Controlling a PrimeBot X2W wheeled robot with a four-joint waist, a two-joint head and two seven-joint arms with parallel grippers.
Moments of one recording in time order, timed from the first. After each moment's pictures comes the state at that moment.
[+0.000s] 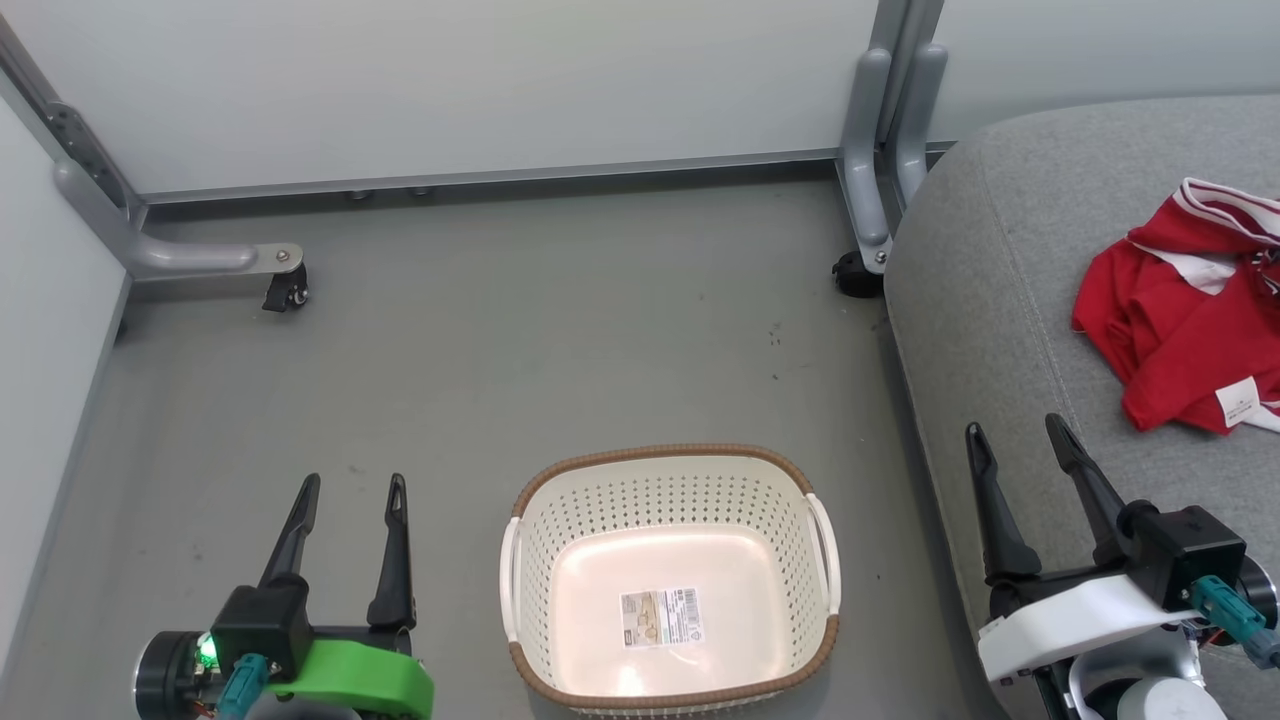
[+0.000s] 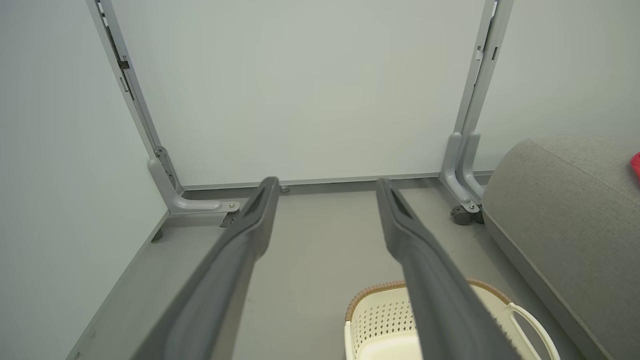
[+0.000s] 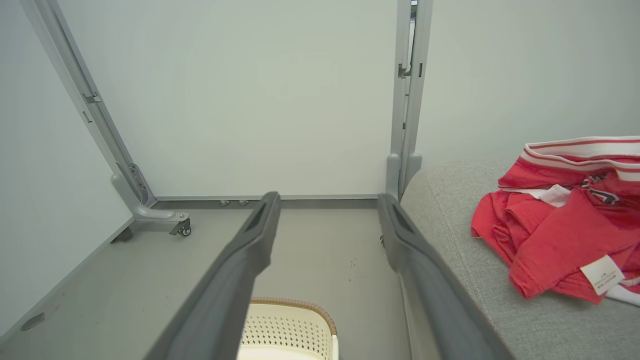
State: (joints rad) left arm -0.01 0.12 -0.15 0.16 -0.18 0.02 -0.26; right arm 0.06 -0.05 0.00 -0.09 0.12 0.13 -0.10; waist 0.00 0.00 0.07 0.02
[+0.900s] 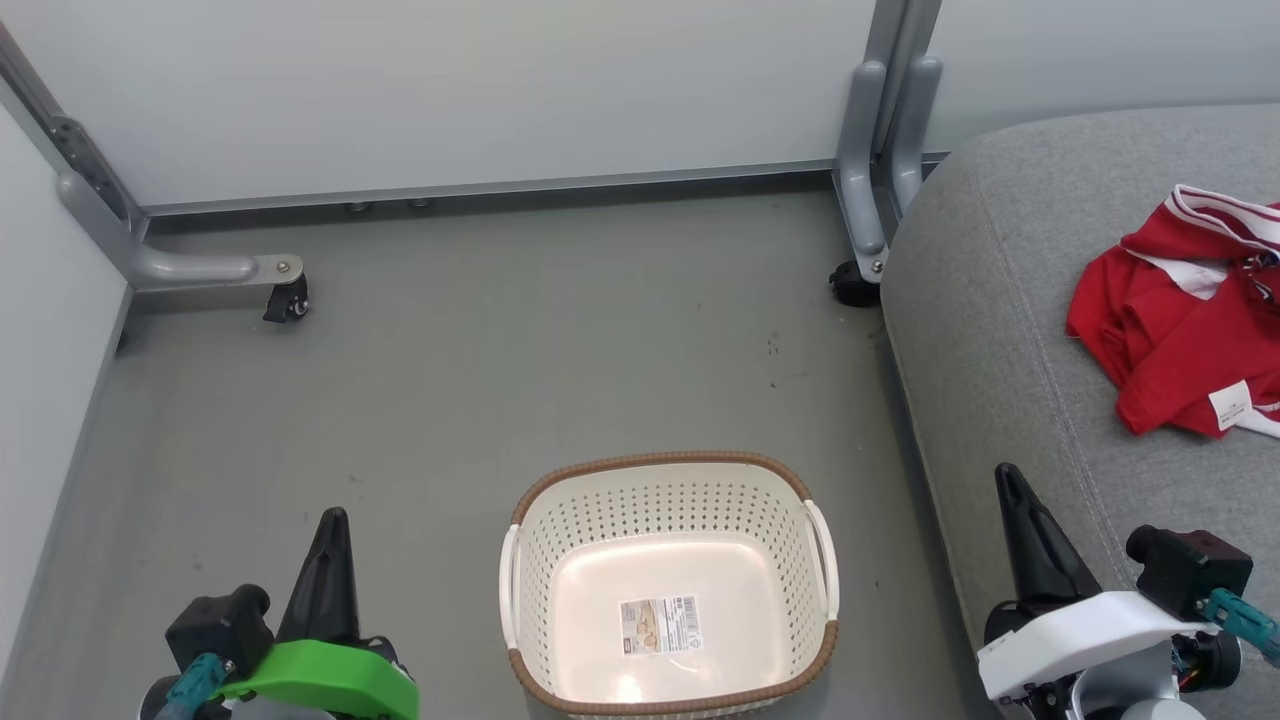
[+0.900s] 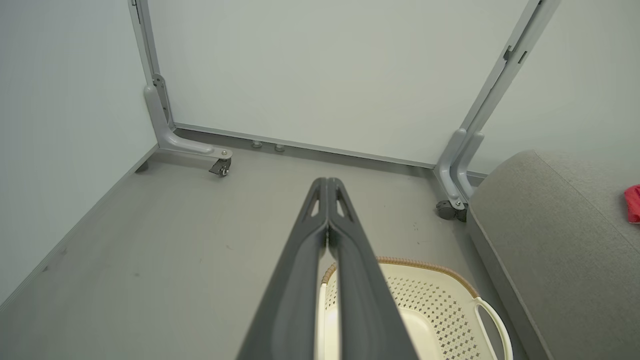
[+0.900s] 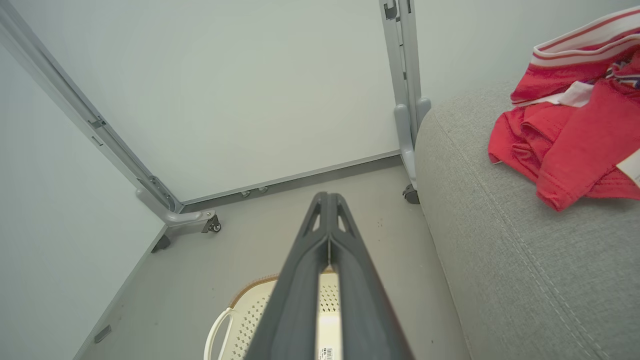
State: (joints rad) left arm -0.01 0.10 -0.10 0.23 -0.37 -0.01 -0.20; right arm 0.08 -0.05 0.01 0.01 0.35 0.13 -0.08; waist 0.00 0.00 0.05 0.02
